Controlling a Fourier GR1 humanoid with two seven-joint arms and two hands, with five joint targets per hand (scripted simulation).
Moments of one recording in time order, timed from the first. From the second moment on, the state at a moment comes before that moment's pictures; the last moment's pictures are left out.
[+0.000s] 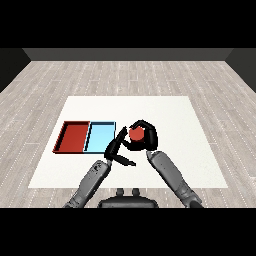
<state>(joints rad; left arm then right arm) -0.26 0.00 -0.45 -1.41 0.18 0.12 -0.19 -0.45 -0.10 0.45 -1.58 -0.13 -0.58 -0.17</state>
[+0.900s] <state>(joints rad) -0.40 0.01 -0.54 -1.31 0.31 0.21 -0.22 -0.47 -0.01 0.47 -1.58 -0.05 -0.55 -0.13</state>
